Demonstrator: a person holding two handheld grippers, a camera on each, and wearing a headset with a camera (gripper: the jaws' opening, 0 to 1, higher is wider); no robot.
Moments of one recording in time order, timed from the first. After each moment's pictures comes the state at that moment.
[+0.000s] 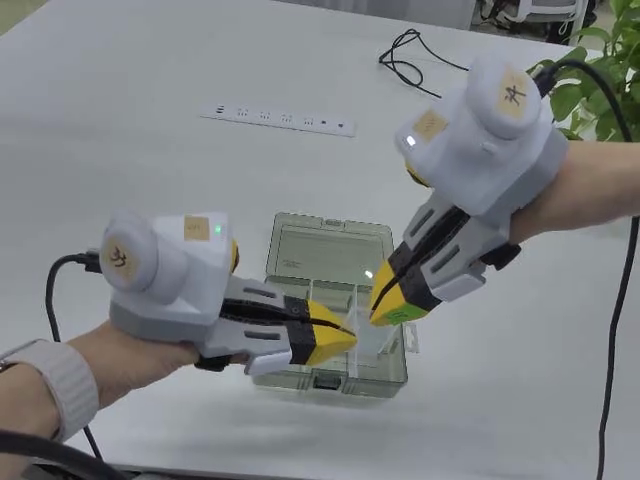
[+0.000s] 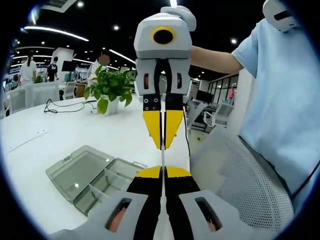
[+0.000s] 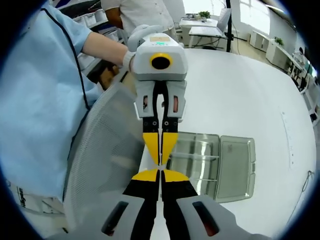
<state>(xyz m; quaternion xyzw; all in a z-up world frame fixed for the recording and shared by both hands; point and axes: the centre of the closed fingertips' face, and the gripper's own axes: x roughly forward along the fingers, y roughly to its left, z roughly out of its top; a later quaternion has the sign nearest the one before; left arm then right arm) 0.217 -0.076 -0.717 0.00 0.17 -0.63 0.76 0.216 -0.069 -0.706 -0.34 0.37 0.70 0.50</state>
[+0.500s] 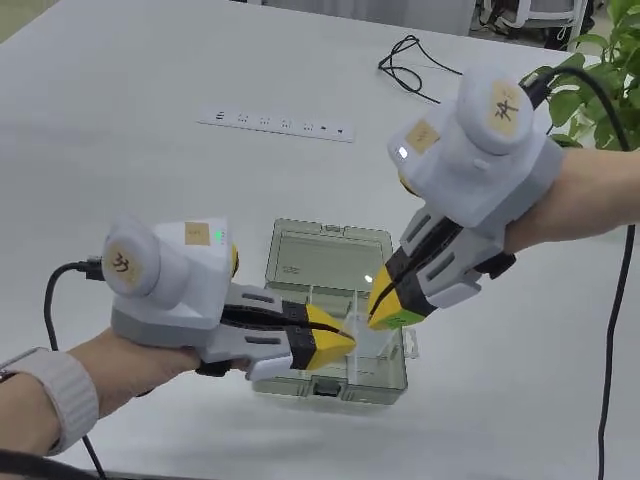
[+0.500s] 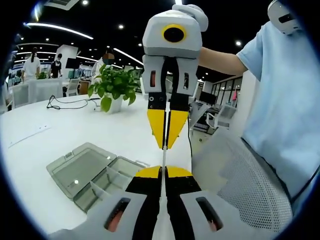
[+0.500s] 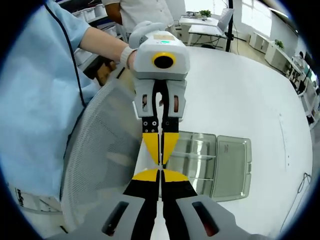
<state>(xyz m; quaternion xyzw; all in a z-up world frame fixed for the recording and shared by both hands) 0.223 -0.074 -0.720 -0.01 0.18 -0.62 0.76 0.222 -0.069 -0.708 -0.35 0.37 0.69 0.51</state>
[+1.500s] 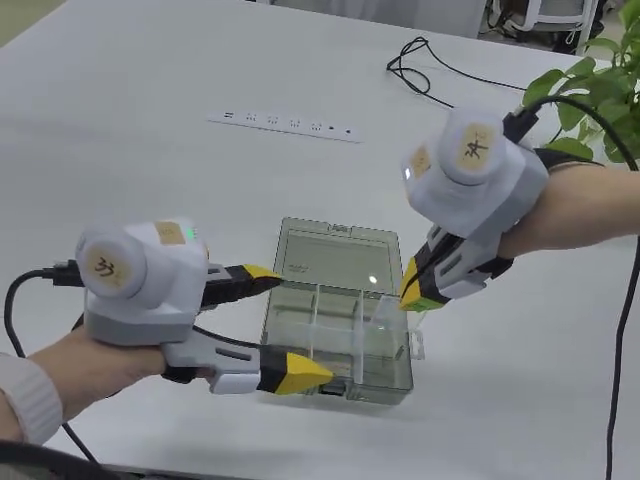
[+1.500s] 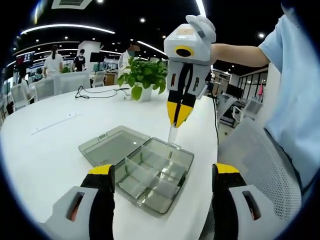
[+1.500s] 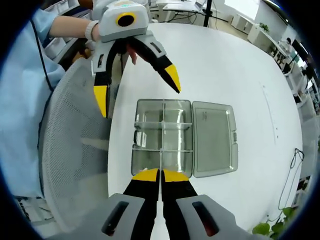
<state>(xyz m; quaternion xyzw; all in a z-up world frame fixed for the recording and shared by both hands) 0.250 -0.021 -0.745 0.02 0.22 -0.51 0.83 0.270 -0.104 -0.749 -0.42 0.42 0.59 0.54</state>
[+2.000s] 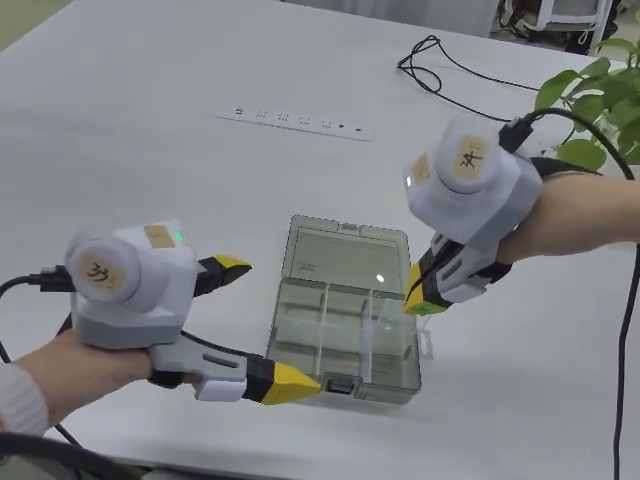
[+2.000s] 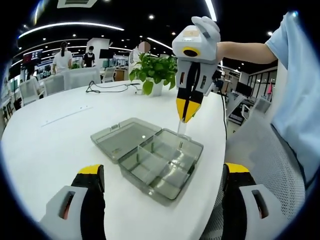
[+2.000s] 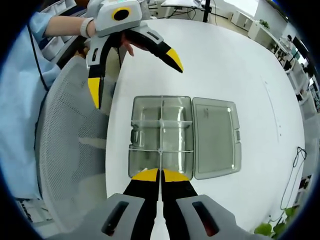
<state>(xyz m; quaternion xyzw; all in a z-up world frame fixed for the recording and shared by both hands) 0.251 0.001 -0.758 0.03 0.23 -0.48 0.85 0.271 -0.101 -0.758 -0.41 0.43 0.59 0.54</state>
